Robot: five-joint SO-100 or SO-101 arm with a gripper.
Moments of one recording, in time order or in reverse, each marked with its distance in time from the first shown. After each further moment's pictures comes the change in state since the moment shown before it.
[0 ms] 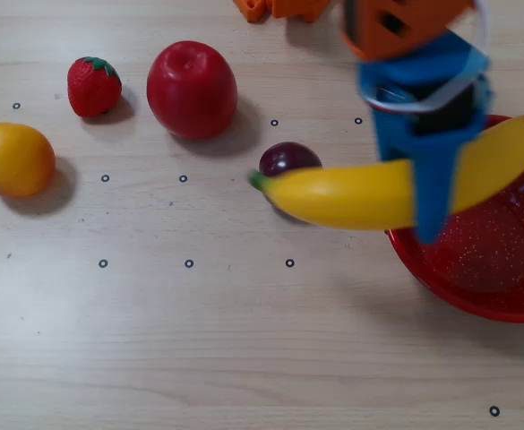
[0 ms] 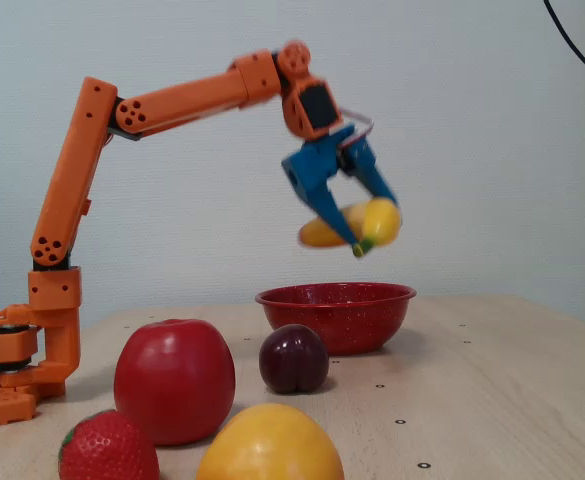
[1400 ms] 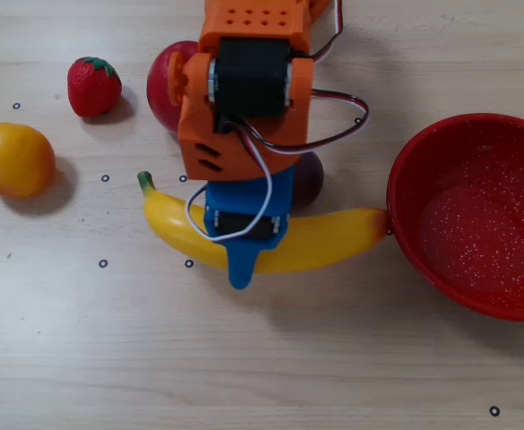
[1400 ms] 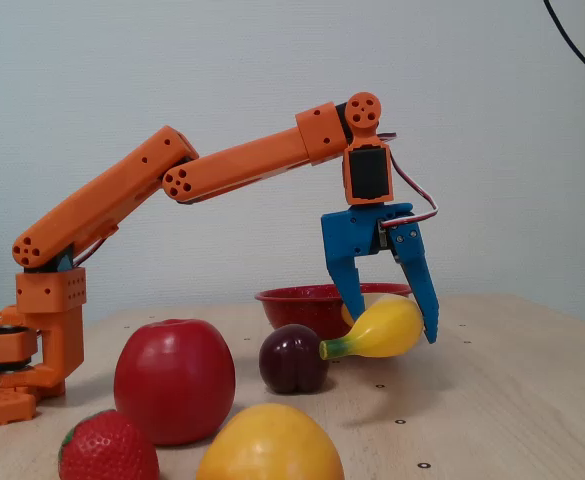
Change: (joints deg) arm -21.9 -34.9 -36.7 22.2 -2.3
